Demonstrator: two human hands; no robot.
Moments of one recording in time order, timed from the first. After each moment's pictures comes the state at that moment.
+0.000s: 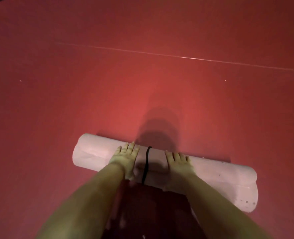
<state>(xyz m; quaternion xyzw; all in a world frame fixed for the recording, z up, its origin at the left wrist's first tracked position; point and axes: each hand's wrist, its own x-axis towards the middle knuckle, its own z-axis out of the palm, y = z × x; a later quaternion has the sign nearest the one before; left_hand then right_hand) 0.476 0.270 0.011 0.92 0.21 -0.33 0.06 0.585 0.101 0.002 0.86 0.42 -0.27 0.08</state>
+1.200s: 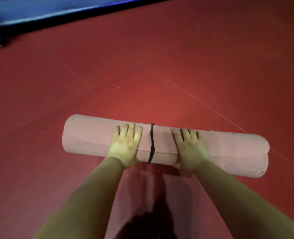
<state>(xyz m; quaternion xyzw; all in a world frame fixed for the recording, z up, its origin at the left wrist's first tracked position) 0.278 0.374 0.360 0.90 0.43 -0.07 -0.04 0.479 0.295 0.377 0.73 0.67 -0.01 0.15</state>
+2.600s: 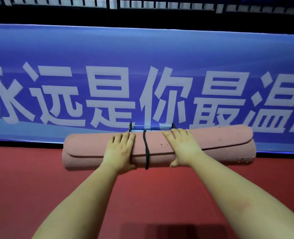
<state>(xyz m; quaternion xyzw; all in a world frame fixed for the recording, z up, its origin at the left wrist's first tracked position) -0.496 0.870 0.894 0.60 0.78 0.01 -0.20 -0.308 0.997 0.918 0.33 0.92 0.19 -0.02</state>
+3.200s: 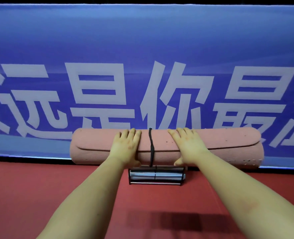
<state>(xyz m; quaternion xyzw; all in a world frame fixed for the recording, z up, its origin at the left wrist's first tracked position) -0.702 1.255 0.878 0.61 0.77 -0.03 -0.20 -0.509 1.372 0.893 0.35 0.92 0.16 0.00</state>
